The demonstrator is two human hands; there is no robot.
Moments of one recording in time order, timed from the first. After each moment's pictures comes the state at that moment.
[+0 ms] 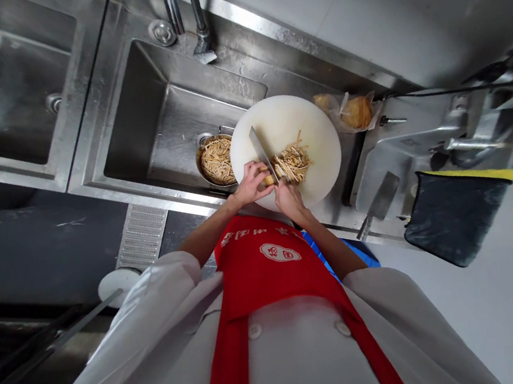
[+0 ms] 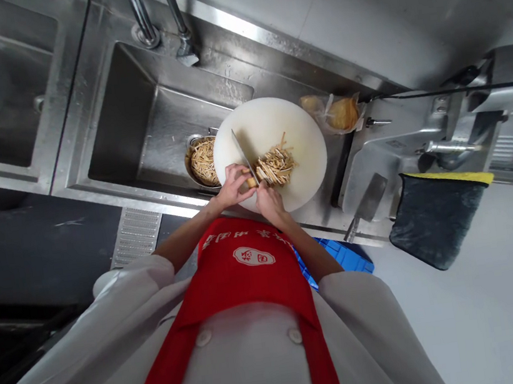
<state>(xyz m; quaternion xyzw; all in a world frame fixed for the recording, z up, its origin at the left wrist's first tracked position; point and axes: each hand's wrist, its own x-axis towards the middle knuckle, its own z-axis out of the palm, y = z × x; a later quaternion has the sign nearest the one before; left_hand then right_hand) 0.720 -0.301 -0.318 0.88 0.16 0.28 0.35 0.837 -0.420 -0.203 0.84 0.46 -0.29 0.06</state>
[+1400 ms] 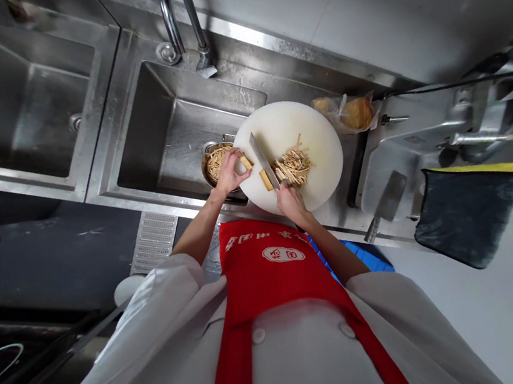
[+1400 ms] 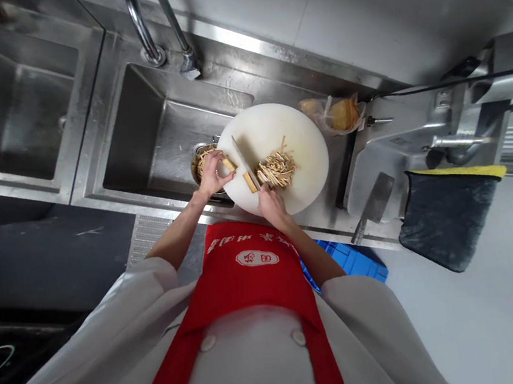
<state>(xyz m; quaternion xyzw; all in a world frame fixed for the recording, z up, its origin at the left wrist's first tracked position) 0.698 -0.220 -0.335 0.86 0.25 0.29 0.32 0.840 -0.424 -0.207 0.84 0.46 -0.29 0.05</state>
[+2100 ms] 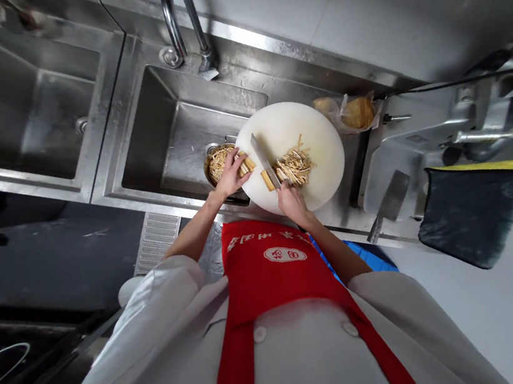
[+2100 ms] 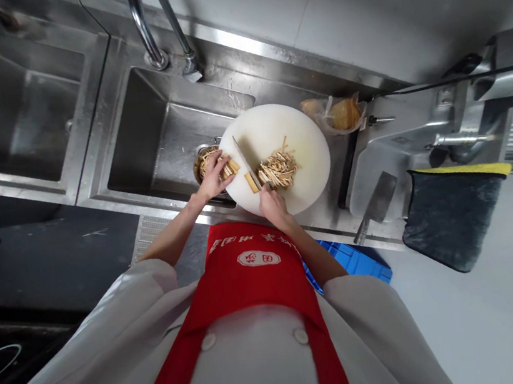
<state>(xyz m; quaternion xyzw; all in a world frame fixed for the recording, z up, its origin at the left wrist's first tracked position) 0.687 -0.226 -0.319 0.87 0.24 0.23 0.38 0.838 -0.424 -0.209 0.84 0.45 -0.29 0.05</state>
